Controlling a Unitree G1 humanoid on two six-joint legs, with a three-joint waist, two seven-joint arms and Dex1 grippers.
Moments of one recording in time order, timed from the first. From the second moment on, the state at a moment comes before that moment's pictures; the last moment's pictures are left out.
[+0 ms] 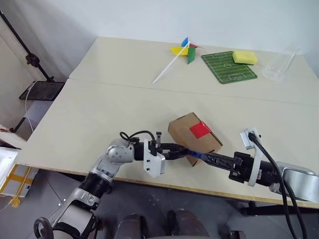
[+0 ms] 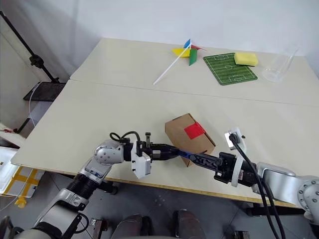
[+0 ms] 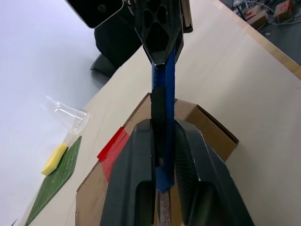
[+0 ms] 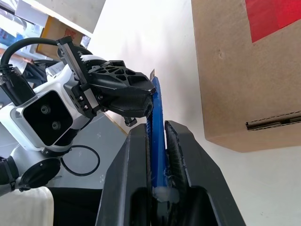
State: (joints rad) left arm -0.53 0.37 -0.37 0.27 0.05 -0.80 -0.82; right arm 0.02 -1.00 -0.18 -0.50 1.92 0.90 0.02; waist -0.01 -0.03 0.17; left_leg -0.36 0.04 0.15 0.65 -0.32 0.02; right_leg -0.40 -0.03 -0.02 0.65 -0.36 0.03
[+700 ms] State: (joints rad) left arm -0.62 0.57 -0.12 0.34 -0.30 0.01 -1.02; right arm 0.22 -1.14 -0.73 -0.49 1.66 1.02 0.40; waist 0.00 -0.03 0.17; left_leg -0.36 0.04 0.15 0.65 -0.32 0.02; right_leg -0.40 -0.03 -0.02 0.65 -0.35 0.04
